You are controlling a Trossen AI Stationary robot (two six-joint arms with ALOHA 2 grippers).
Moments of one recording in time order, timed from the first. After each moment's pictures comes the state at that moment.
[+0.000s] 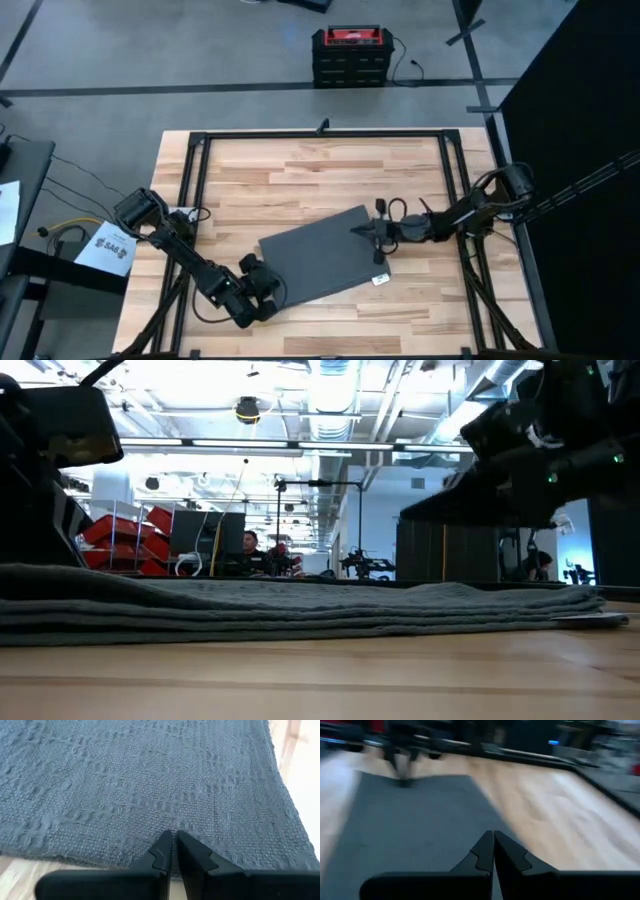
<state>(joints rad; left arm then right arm) -0.78 1.75 0.77 -0.16 -0.64 -1.13 0.24 1.67 0.32 1.11 0.29 -0.10</state>
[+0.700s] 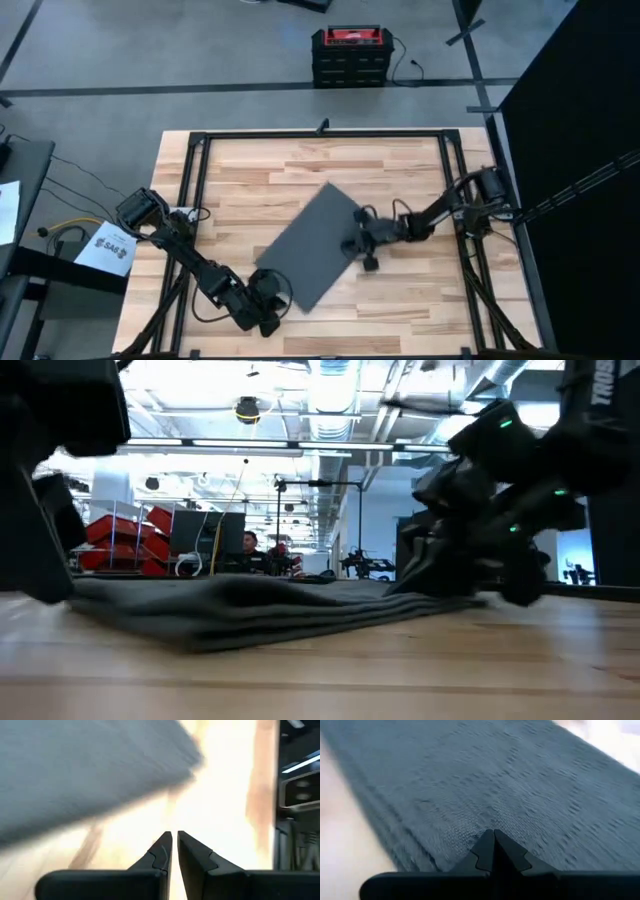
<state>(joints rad) -0.76 1.76 0.79 0.12 -0.44 -1.10 0.07 1.83 0.47 0.77 0.08 -0.21</state>
